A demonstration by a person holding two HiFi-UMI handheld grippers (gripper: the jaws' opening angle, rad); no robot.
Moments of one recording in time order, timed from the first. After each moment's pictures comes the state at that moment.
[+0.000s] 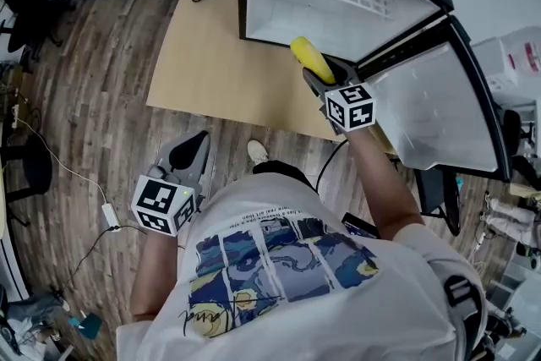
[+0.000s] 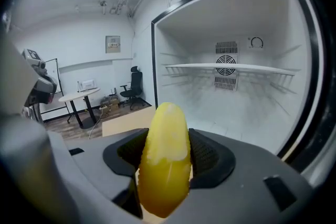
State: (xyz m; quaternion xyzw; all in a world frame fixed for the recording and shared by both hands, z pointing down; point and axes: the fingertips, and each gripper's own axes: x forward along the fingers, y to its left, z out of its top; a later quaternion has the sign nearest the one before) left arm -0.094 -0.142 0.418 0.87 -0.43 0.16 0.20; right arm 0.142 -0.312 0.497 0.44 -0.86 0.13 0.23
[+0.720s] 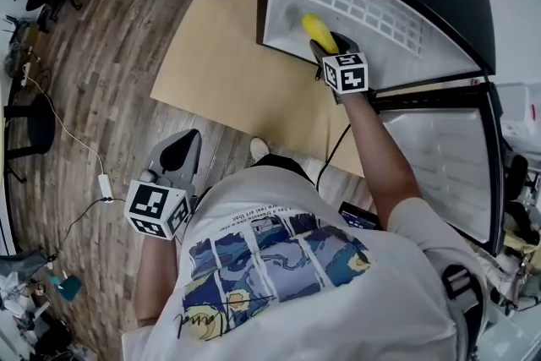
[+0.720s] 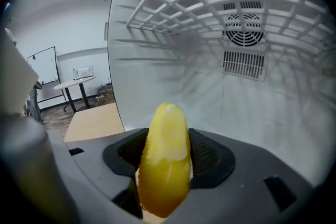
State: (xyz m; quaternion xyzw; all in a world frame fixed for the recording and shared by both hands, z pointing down) left arm -0.106 -0.191 0.429 0.80 -0.52 0.17 0.22; right arm 0.131 -0.478 0.576 0.42 -0.86 0.11 0.28
